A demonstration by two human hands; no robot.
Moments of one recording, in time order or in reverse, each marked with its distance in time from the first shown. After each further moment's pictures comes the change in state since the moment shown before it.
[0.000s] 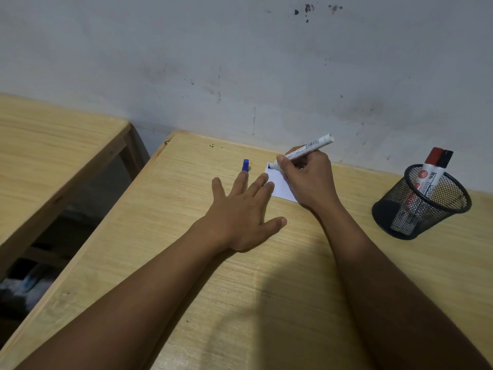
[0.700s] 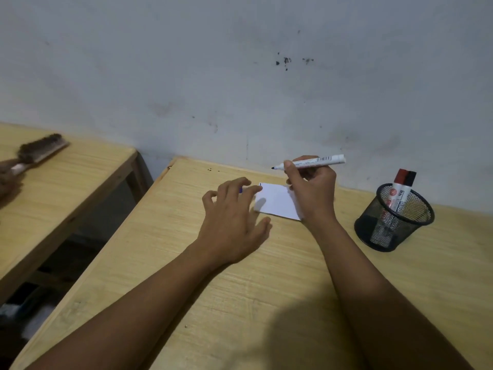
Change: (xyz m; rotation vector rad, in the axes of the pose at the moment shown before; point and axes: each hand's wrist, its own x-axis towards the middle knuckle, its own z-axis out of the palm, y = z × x) left_hand -0.013 0.001 0.001 -0.182 0.592 -0.023; right_hand -0.009 -0.022 -0.024 0.381 0.197 -0.014
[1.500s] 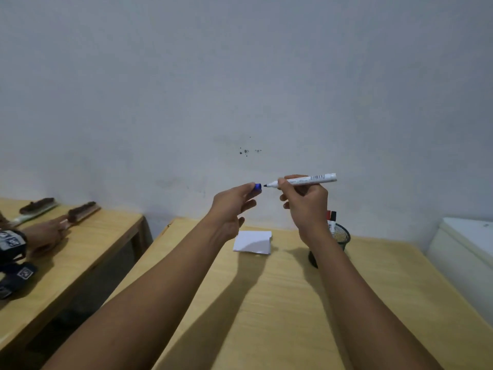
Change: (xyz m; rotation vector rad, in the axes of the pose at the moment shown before) left_hand 0.050 0.114 -0.131 -1.370 -0.112 -0.702; right_hand -0.058 -0.153 -0.073 0.168 0.036 -0.141
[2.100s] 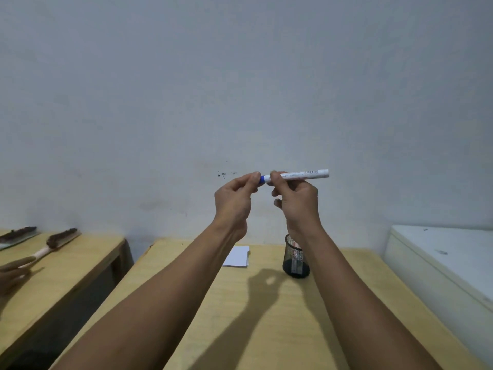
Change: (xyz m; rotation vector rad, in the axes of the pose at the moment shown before) left_hand -0.075 0.027 0.064 -0.143 -0.033 0.429; right_hand -0.030 -0.084 -0.027 0.104 0.028 0.000
